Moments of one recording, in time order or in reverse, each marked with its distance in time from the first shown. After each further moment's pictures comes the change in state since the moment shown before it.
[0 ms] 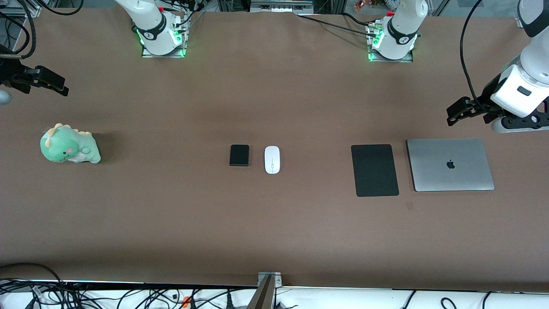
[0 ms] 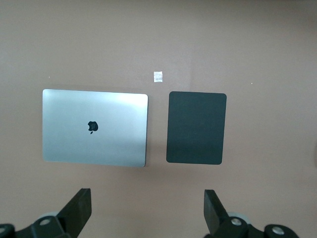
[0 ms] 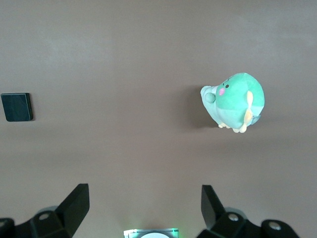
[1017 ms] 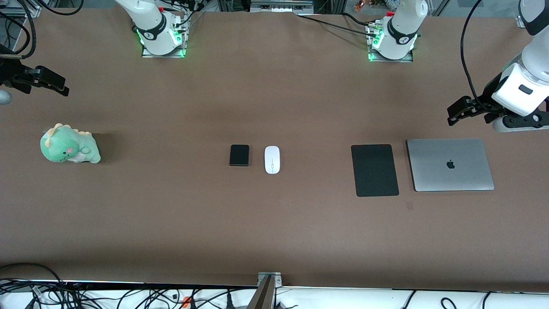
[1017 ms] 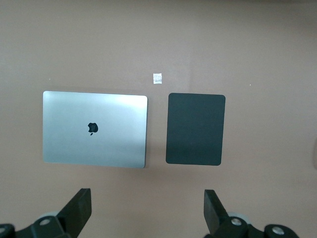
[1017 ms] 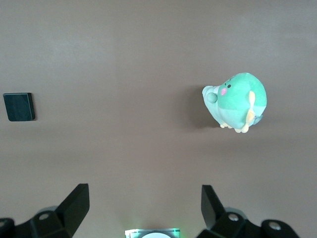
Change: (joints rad) left arm -0.001 -0.001 -0.002 0.008 0.000 -0.001 0.001; right arm 0.000 0.001 0.000 0.000 0.010 0.000 0.000
